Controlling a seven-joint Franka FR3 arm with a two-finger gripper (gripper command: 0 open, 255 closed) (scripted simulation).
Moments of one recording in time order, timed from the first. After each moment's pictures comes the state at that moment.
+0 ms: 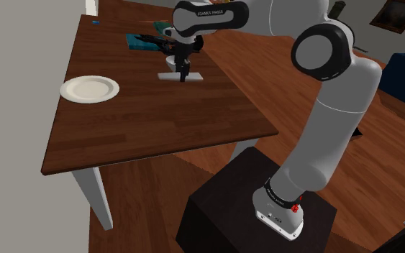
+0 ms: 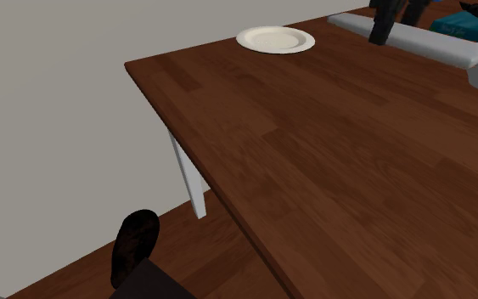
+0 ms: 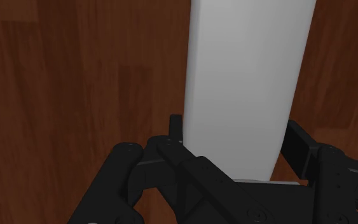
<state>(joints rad) 0.11 0.23 -0.07 -1.67 0.01 1.90 -1.12</state>
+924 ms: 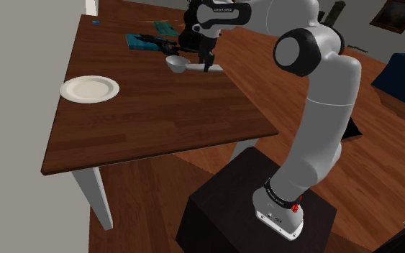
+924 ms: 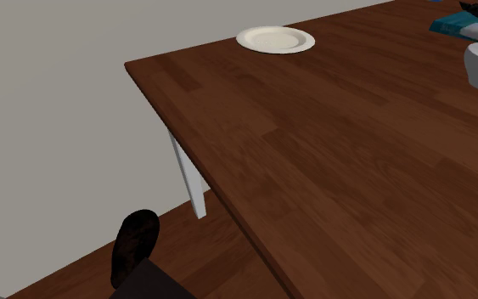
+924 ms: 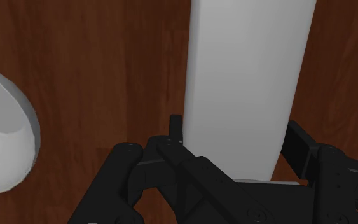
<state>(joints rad) -0.10 0.38 -0.17 -1.46 0.06 1.84 -1.43</state>
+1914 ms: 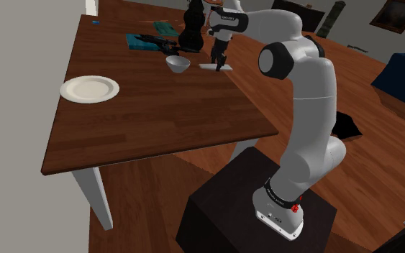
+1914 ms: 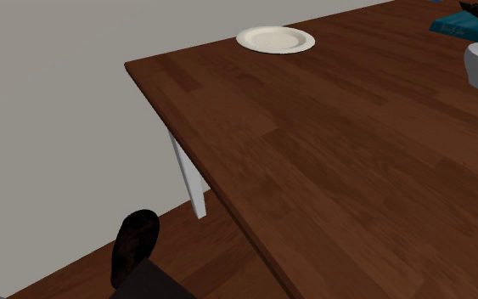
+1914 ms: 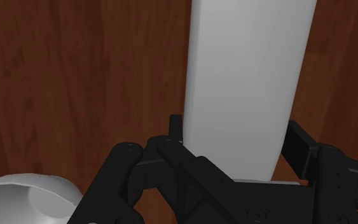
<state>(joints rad) -0.27 0.62 -0.20 -1.16 0.11 1.77 -1.62</state>
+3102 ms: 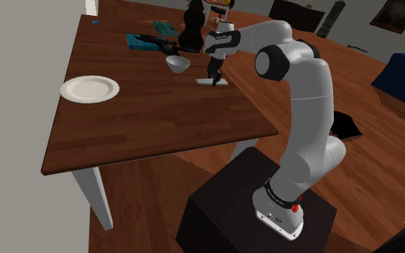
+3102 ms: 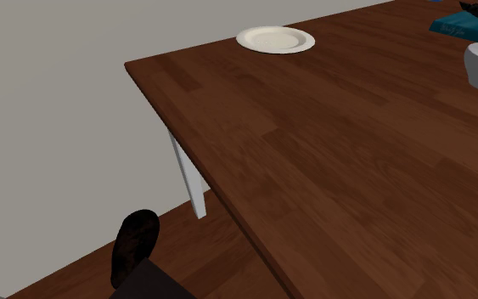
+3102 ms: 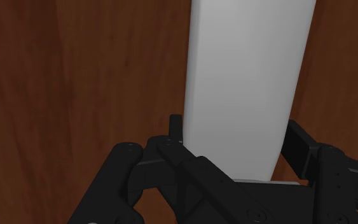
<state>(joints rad) -0.27 0.66 -0.20 -1.34 0.12 2.00 -1.63</state>
